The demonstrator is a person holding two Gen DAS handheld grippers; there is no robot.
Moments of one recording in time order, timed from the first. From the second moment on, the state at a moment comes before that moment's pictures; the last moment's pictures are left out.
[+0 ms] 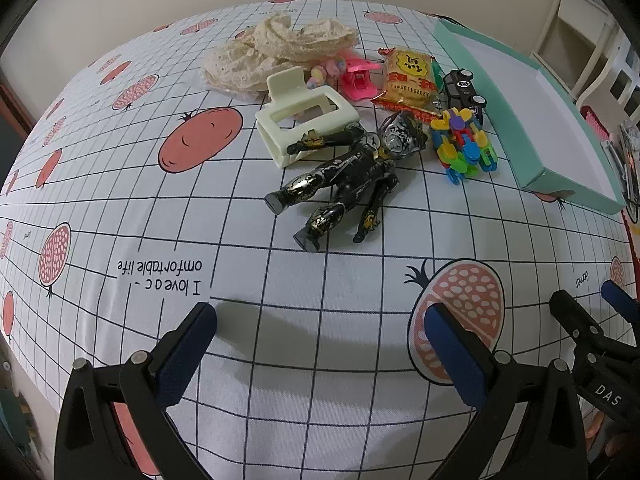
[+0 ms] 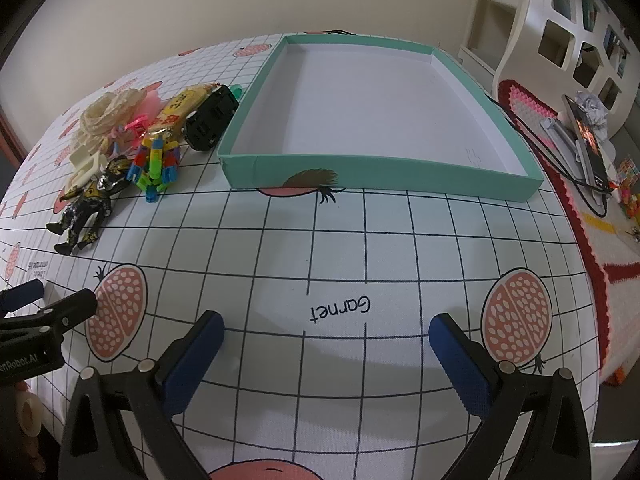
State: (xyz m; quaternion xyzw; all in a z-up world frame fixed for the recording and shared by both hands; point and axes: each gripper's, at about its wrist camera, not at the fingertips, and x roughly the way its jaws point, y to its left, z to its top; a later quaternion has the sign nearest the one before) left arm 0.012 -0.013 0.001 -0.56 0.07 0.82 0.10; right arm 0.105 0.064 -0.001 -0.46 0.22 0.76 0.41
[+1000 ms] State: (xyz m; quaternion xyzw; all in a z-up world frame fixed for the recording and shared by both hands) left arm -0.040 -0.007 0.075 -0.52 0.07 0.84 0.13; right arm 0.027 0.088 0.095 -0.43 0.14 0.83 0.31
